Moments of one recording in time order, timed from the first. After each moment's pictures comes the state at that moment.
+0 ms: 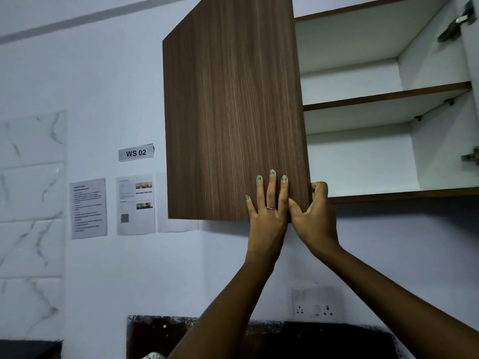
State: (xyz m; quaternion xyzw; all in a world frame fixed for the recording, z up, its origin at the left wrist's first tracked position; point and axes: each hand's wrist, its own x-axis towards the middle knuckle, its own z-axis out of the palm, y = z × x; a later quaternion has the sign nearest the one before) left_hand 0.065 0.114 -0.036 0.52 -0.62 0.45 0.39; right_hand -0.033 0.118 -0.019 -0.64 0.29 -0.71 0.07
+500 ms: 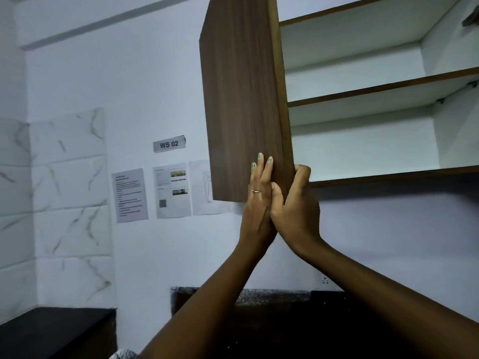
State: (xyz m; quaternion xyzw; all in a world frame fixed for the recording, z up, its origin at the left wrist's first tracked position) left_hand 0.139 0.273 -0.040 0.35 -0.70 0.24 0.58; right_hand 0.059 0.286 -0.034 -0.64 0.26 -0.72 -0.02
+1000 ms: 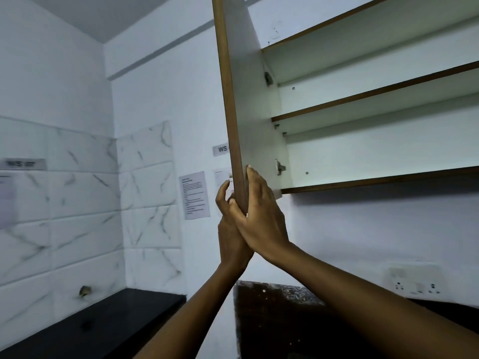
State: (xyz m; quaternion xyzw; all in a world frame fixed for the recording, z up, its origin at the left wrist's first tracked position) left_hand 0.284 0.383 -0.072 0.46 -0.54 0.27 0.65; right_hand 0.204 0.381 -0.037 -0.76 0.15 -0.63 0.05
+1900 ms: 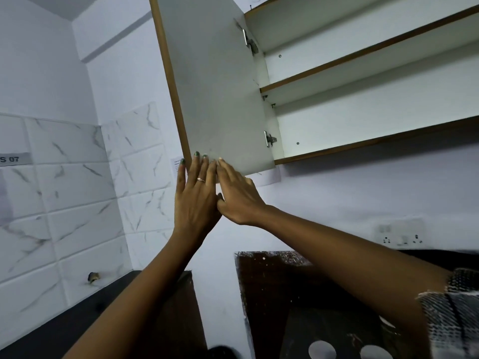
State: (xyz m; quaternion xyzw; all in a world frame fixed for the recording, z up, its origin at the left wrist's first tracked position) left_hand 0.316 0.460 -0.045 0.68 -0.46 0.56 0.13; right_hand 0.230 0.383 -0.041 -0.89 0.14 -0.44 0.02
